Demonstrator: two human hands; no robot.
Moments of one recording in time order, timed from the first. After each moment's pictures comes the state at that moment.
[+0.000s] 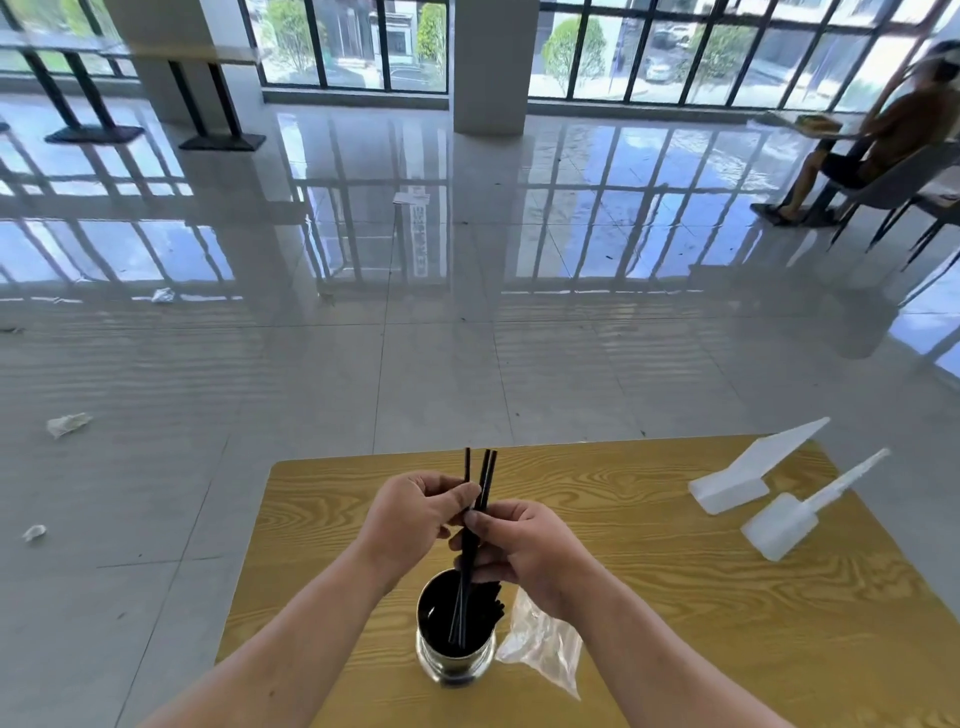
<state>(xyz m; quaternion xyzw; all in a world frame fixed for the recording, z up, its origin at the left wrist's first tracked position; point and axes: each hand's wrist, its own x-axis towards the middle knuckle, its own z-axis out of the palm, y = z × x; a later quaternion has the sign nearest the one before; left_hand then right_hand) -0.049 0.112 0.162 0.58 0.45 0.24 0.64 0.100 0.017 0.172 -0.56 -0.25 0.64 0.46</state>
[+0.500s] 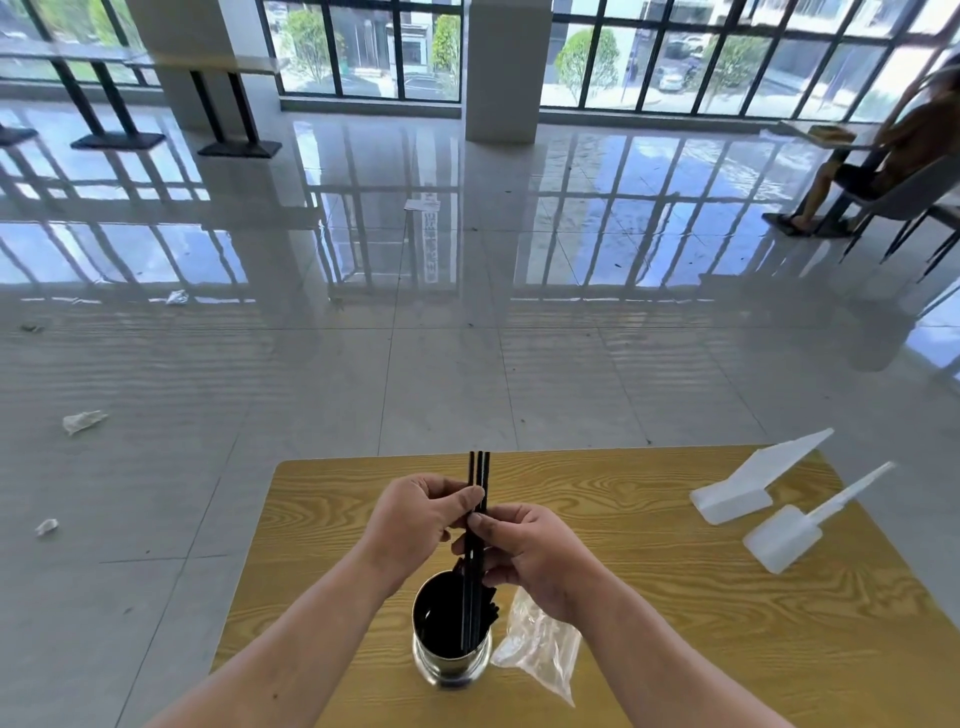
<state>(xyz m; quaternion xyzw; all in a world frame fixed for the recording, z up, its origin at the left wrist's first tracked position) -0.044 0.103 0.167 0.57 0.46 0.25 0.63 0.105 0.009 0.188 -0.55 -0.27 0.65 0.45</state>
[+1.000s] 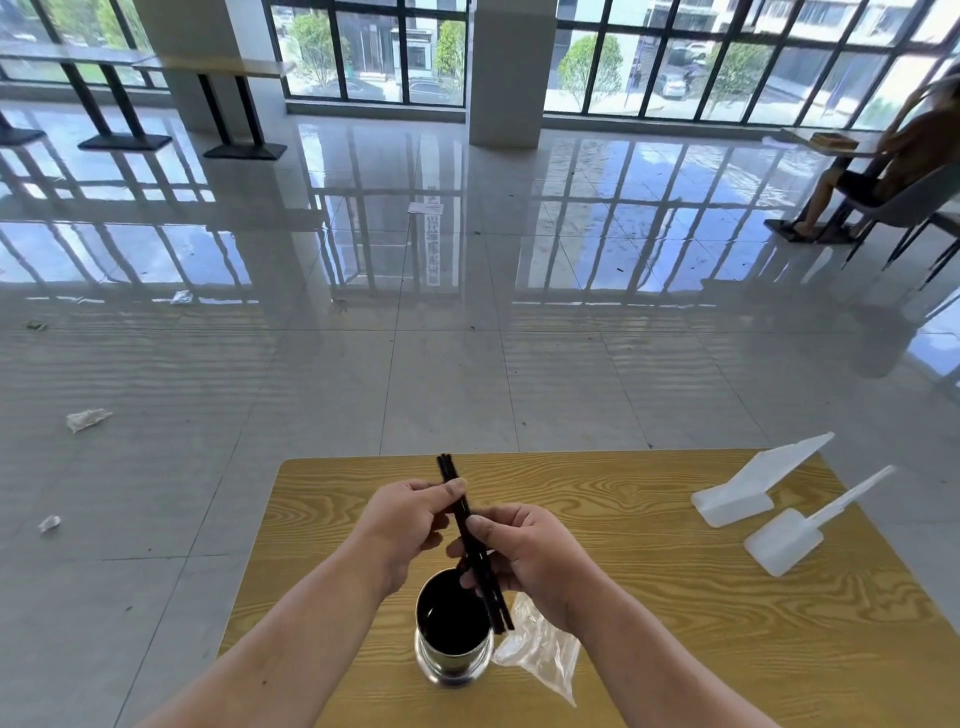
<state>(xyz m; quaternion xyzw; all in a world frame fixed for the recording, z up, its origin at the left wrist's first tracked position) -0.052 0.102 0.176 0.44 0.54 0.23 0.68 0.099 0.002 0.190 -0.56 -0.29 0.64 0.45</state>
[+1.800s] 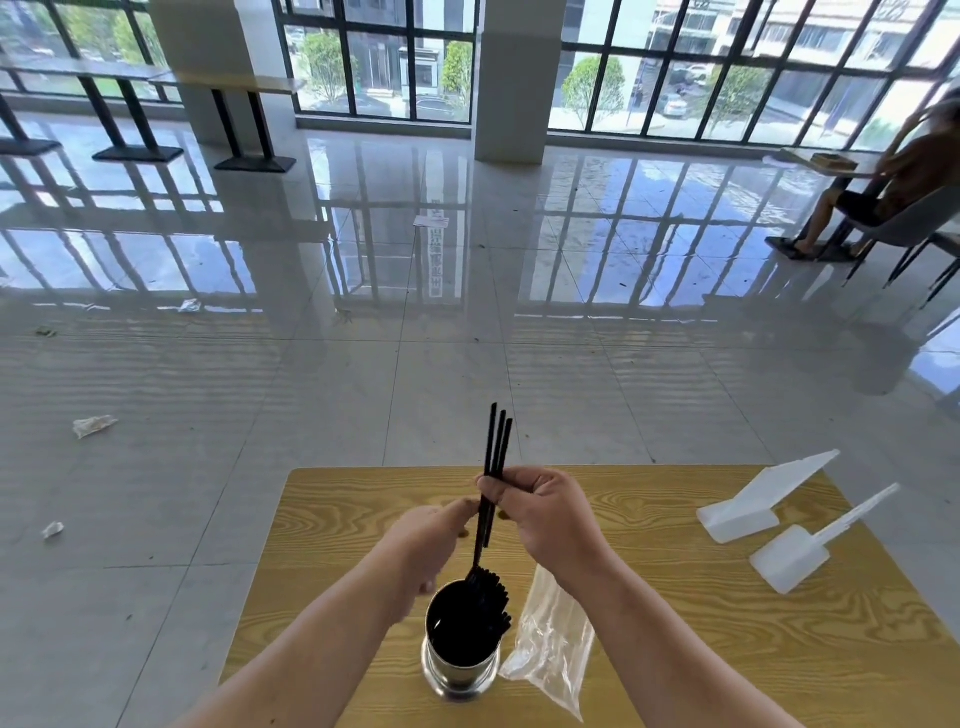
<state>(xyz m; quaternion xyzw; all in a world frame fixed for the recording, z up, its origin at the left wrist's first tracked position) -0.056 0.089 0.187 0.49 0.59 0.11 0.64 0.098 0.031 0.216 -0.63 -0.39 0.44 0.50</state>
